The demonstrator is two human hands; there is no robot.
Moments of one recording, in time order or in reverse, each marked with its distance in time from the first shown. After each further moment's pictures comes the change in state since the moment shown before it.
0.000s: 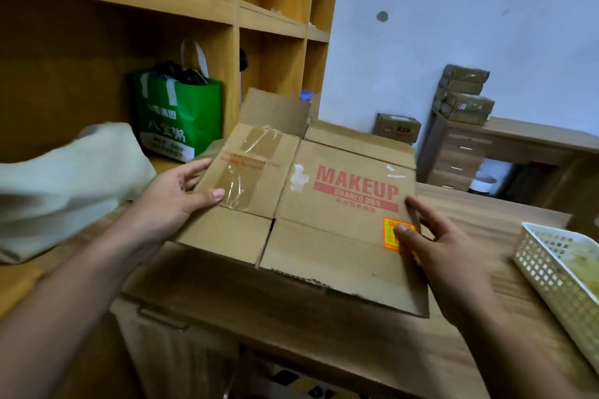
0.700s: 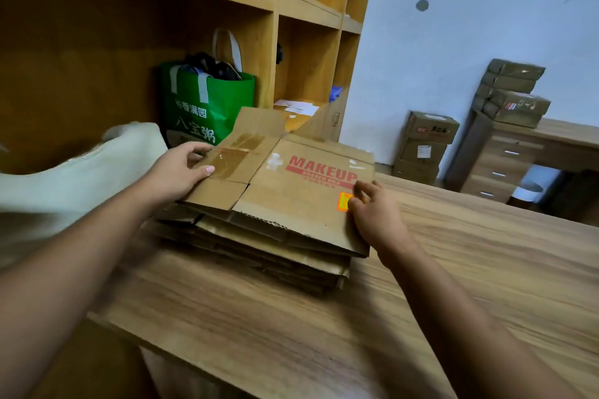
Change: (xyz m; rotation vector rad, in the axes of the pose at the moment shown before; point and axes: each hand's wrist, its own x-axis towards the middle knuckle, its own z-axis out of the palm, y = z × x) left_hand 0.162 -0.074 -0.094 0.486 0.135 0.011; right_hand 0.125 0.020 0.193 -0.500 -0.129 -0.136
